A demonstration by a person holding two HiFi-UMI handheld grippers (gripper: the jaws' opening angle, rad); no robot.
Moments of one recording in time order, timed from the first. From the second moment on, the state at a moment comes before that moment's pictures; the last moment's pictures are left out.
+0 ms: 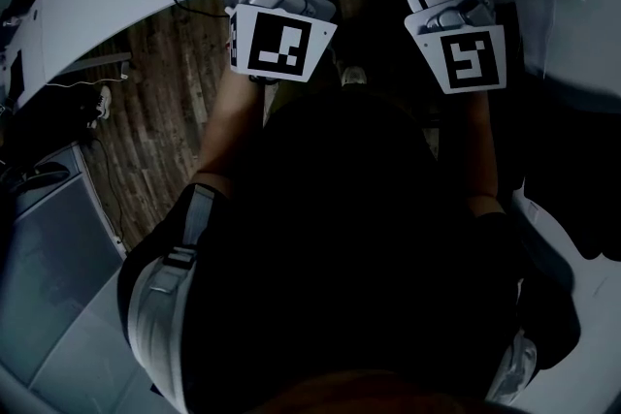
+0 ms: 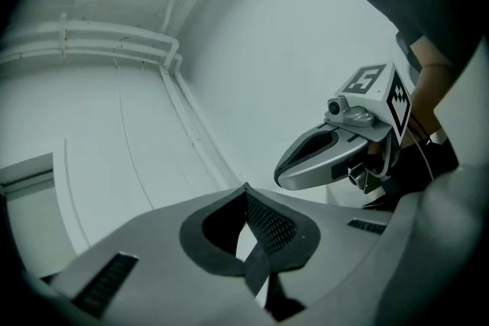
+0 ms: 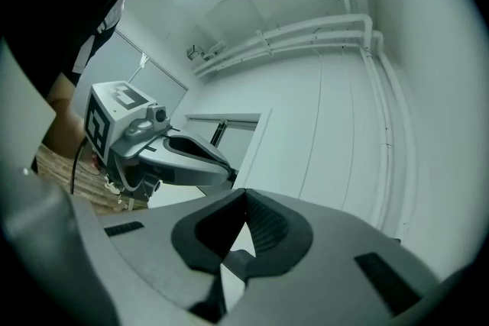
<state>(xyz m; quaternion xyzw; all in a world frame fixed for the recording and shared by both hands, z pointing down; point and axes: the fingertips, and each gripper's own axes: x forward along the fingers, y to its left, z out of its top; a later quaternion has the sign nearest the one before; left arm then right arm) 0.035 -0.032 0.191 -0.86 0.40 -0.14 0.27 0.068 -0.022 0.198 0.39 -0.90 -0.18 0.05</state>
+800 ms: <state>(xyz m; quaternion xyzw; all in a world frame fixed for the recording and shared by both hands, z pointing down) 0.025 -0.026 0.185 -0.86 0.42 -0.13 0.28 0.061 -0.015 0.186 0.39 -0.90 -0.21 0.03</state>
